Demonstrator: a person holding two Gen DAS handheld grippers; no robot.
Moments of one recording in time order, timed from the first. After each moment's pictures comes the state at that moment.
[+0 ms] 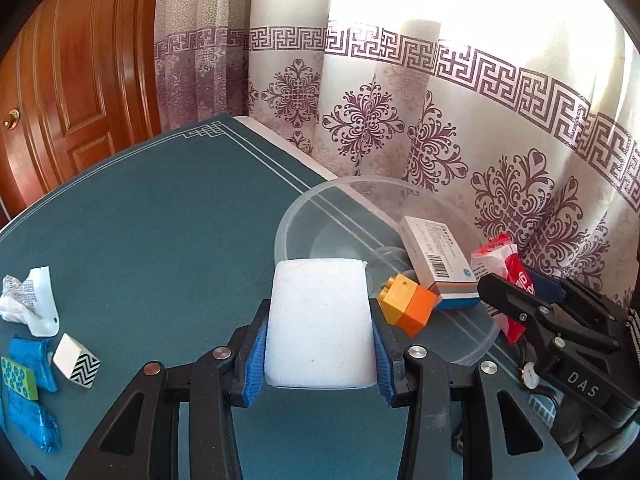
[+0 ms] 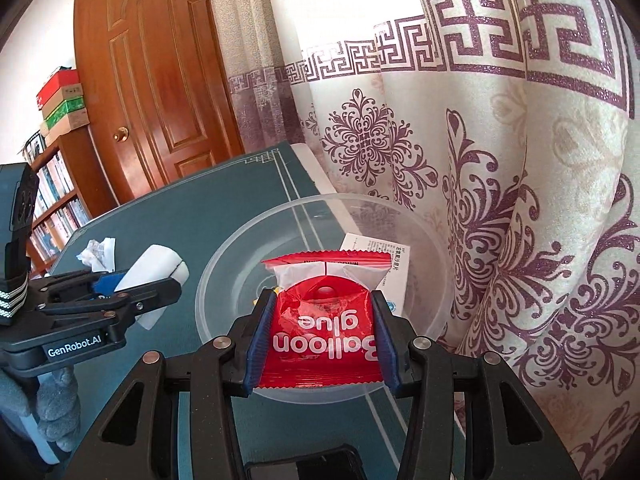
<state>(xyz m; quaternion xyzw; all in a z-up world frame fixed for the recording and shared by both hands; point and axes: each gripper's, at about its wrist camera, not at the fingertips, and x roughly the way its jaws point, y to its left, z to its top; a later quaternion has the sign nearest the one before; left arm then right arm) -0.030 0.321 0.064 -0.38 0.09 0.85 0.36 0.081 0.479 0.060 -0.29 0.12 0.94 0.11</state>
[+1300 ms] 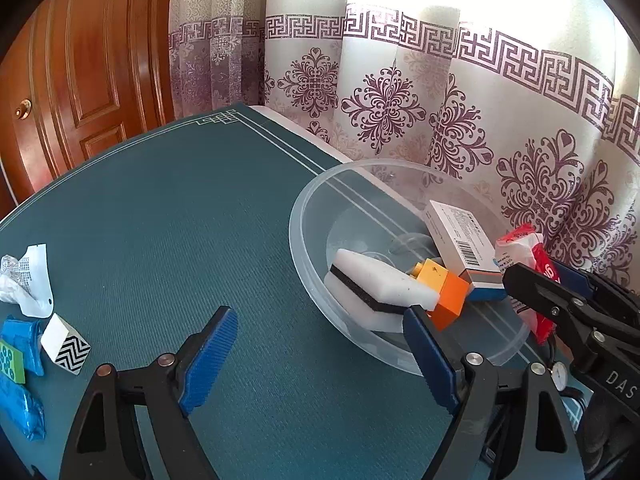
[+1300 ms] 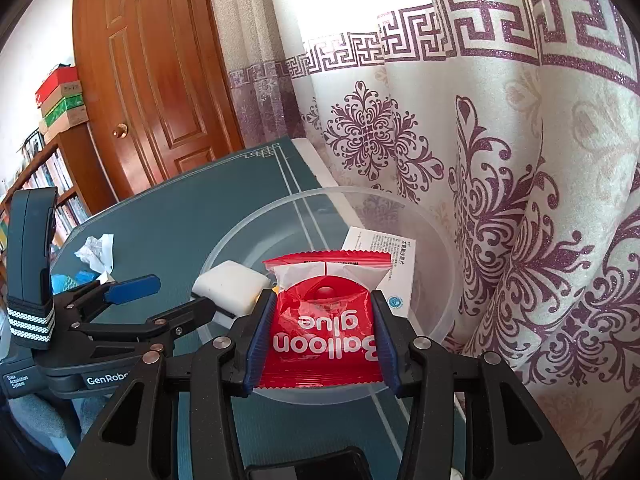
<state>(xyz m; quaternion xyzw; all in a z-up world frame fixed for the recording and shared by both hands) -0.029 0.316 0.041 -0.37 0.09 0.86 0.33 0.076 0.475 0.054 -0.30 0.12 0.94 0.11</state>
